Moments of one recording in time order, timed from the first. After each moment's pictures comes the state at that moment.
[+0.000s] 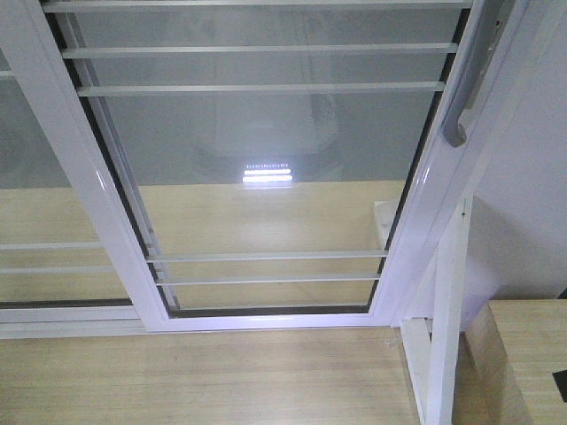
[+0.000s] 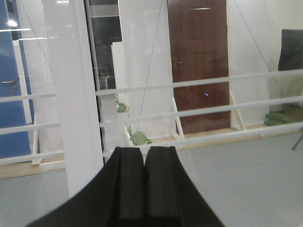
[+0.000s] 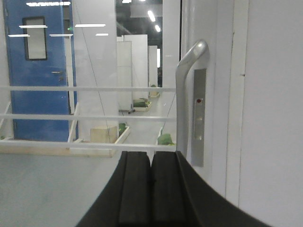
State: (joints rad) left arm -0.14 -0.01 0.00 0.02 -0.12 0.06; right arm 0.15 -0.01 0.00 0.06 -0.13 -0.07
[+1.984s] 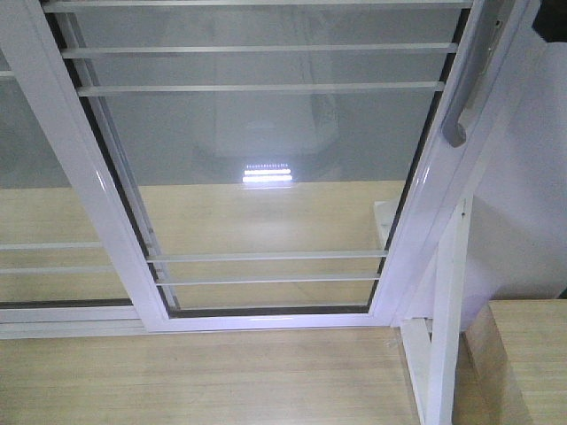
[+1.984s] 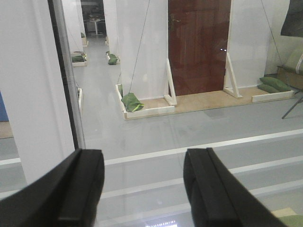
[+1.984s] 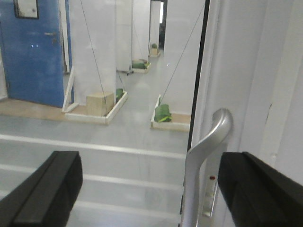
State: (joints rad) left arm -0.14 1.00 -1.04 -0.14 0.15 0.19; right arm 0.15 1.03 -0.91 0.06 -0.01 -0.11
